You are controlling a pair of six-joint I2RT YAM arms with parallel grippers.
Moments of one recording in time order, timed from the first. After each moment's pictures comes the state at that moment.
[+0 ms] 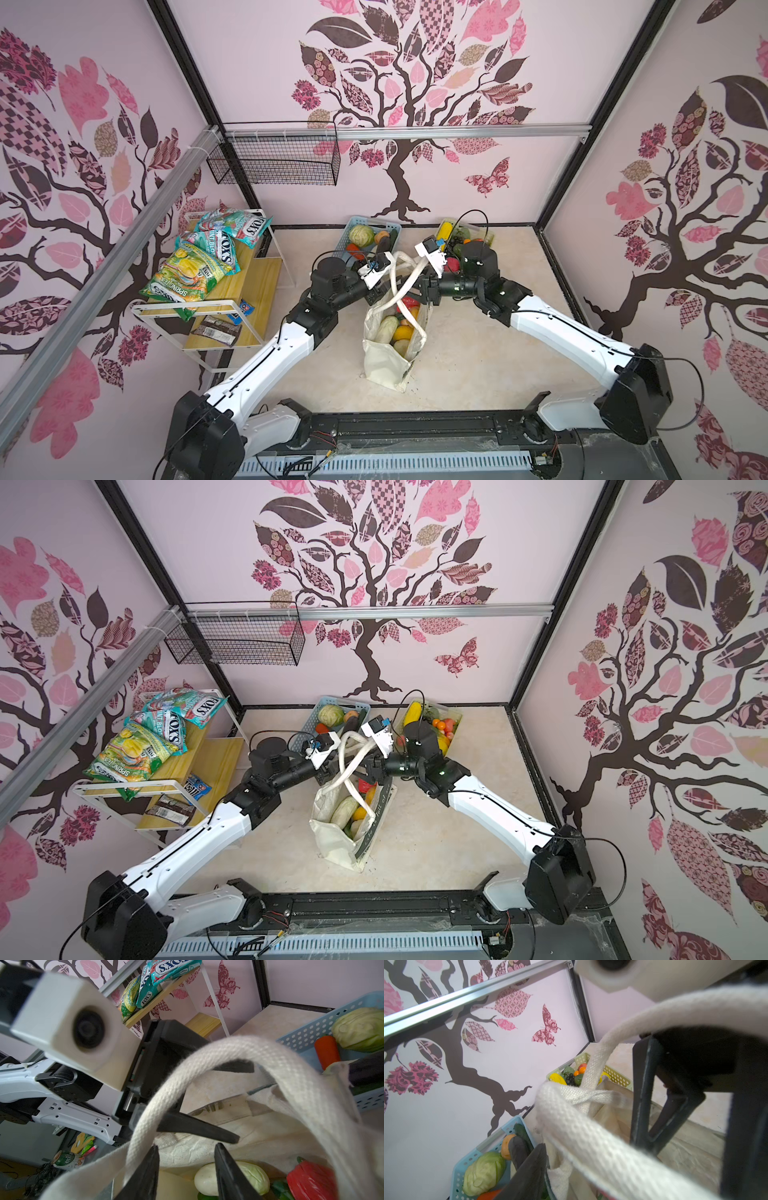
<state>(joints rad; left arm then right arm) -0.51 1.15 0.88 0.11 0.39 0.41 0.63 1.36 1.10 -0.02 -0.72 0.34</state>
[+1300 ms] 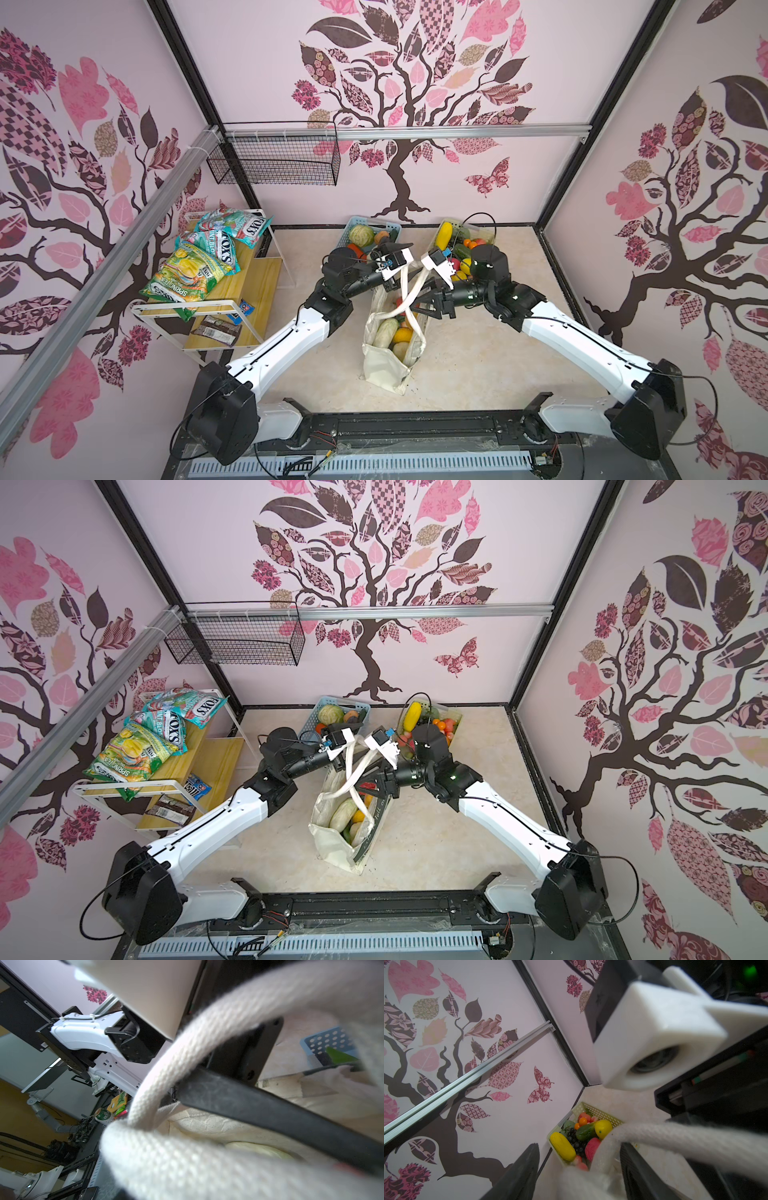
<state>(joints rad) -0.56 1.32 0.98 0.38 0.54 0.50 0.62 1.26 1.03 -0.08 -0.98 0.23</state>
